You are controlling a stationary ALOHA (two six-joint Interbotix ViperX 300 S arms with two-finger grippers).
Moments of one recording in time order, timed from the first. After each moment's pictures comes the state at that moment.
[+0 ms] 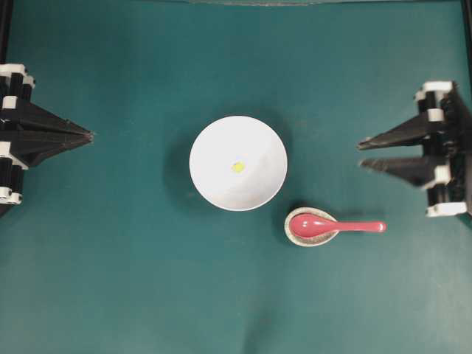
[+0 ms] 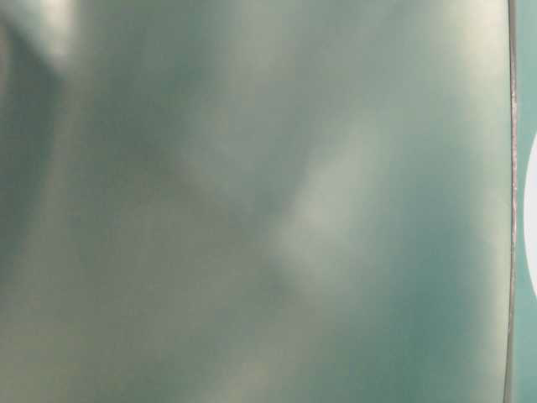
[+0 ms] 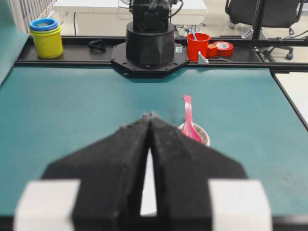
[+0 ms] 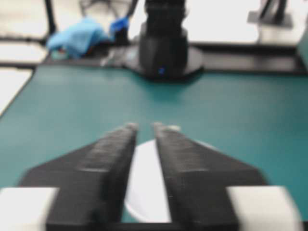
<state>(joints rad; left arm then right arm) 0.00 -0.96 1.18 0.01 -0.22 -0.01 0.04 -0.74 1.20 -0.01 -0.46 0.00</state>
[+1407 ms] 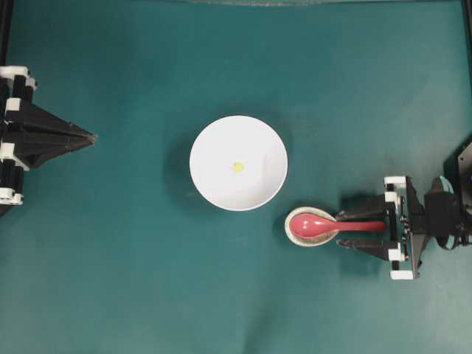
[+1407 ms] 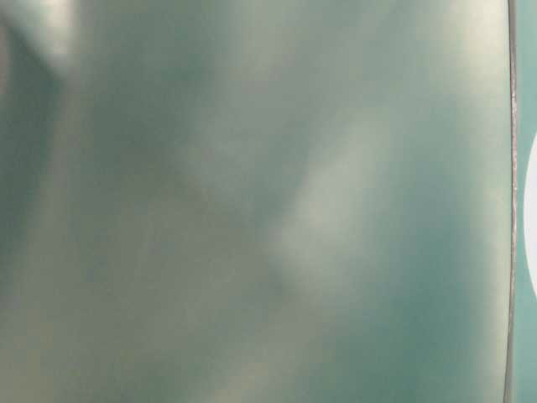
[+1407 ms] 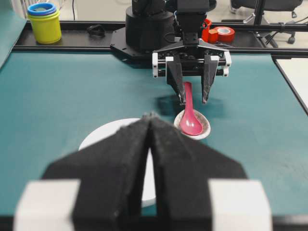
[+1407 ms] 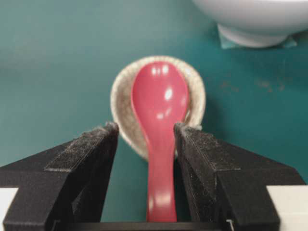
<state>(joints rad) 0.00 -0.96 1.18 0.01 -0.17 -0.01 0.67 0.28 1.30 0.69 -1.33 0.09</state>
